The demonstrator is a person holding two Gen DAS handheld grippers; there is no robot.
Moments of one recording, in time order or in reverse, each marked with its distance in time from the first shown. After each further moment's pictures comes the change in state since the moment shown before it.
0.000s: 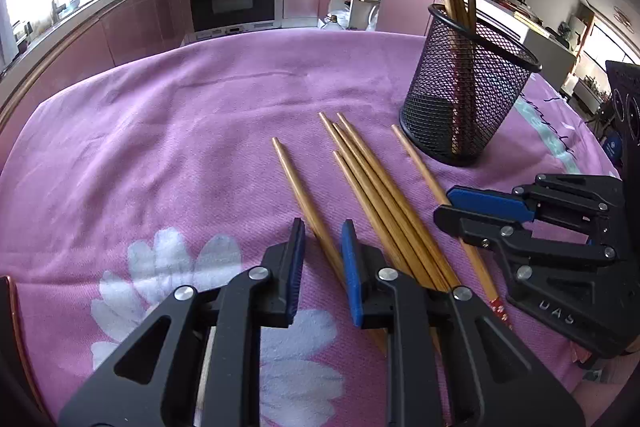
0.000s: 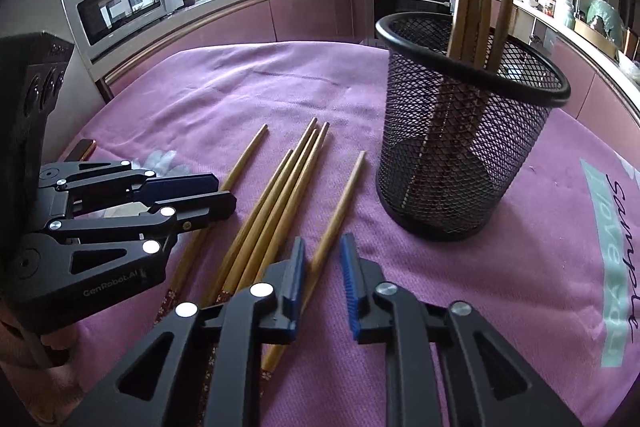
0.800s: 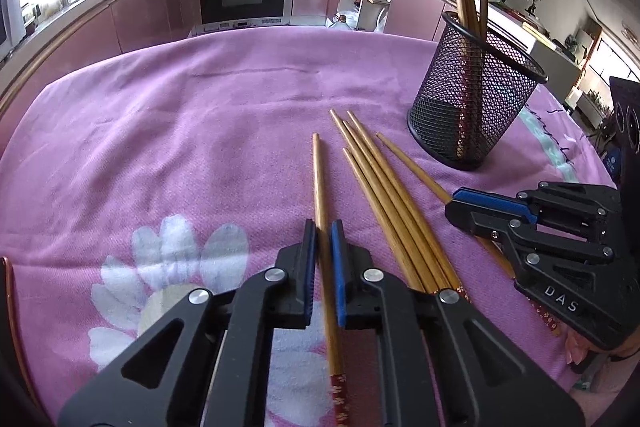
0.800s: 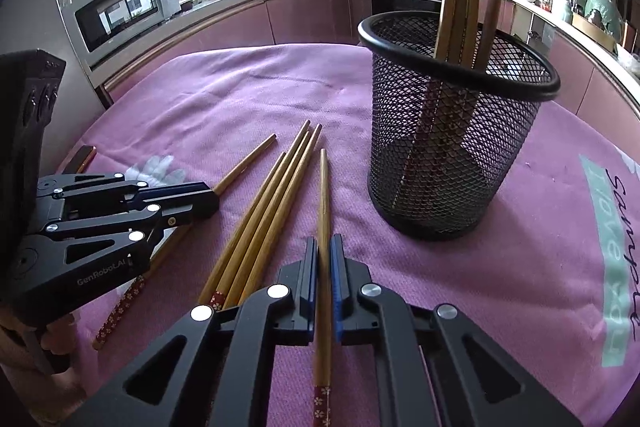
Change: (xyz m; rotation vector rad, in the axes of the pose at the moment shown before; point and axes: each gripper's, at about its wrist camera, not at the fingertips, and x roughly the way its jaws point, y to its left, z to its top) left arm -0.003 0.005 -0.005 -0.057 0.004 -0.006; right arm -0.002 -0.006 0.001 0.017 -0.005 0.015
